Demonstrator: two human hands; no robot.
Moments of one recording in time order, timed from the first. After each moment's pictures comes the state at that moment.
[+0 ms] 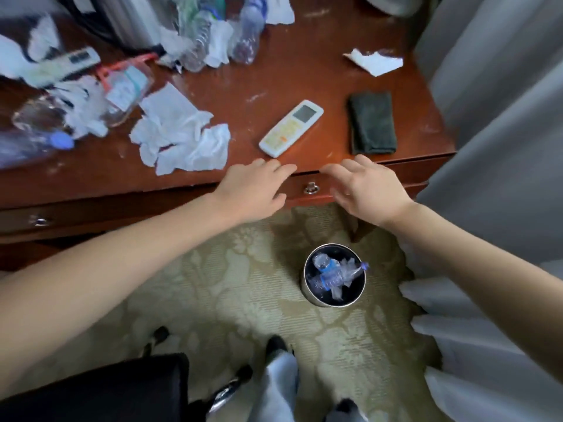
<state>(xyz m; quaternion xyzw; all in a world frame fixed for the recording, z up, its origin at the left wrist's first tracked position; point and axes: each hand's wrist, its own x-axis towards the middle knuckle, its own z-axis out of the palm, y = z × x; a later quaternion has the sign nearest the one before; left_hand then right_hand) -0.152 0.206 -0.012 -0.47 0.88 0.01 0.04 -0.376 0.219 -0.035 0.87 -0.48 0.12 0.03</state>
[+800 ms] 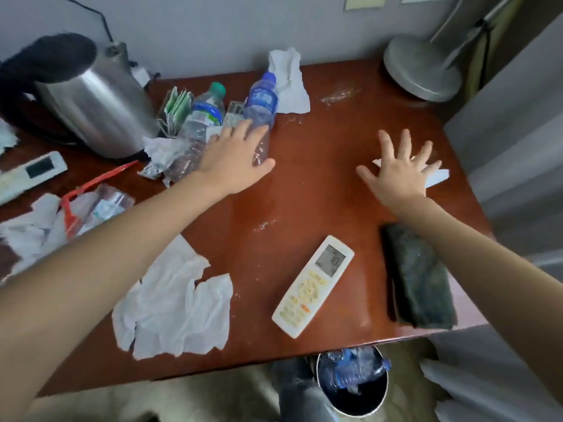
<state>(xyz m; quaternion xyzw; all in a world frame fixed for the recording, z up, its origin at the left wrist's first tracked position) -0.118 -0.144 -0.020 -0.59 0.81 0.03 0.01 -0.393 -0.110 -0.059 0.60 -0.80 0.01 -0.07</state>
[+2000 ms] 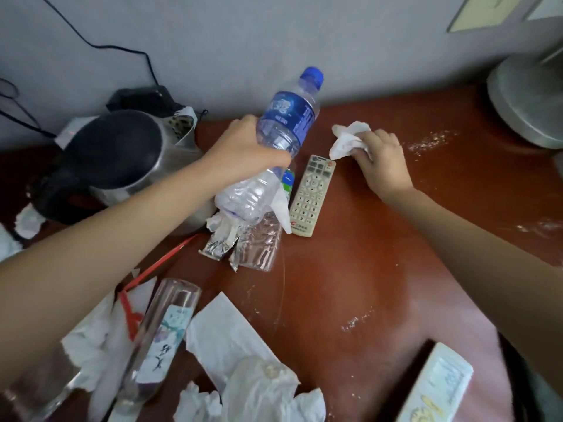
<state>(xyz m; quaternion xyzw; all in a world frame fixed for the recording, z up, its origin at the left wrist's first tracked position) -0.016 -0.280 0.035 -0.65 0.64 0.39 -0.15 -0.249 -0.293 -0.082 0.70 -0.66 0.24 -0.13</state>
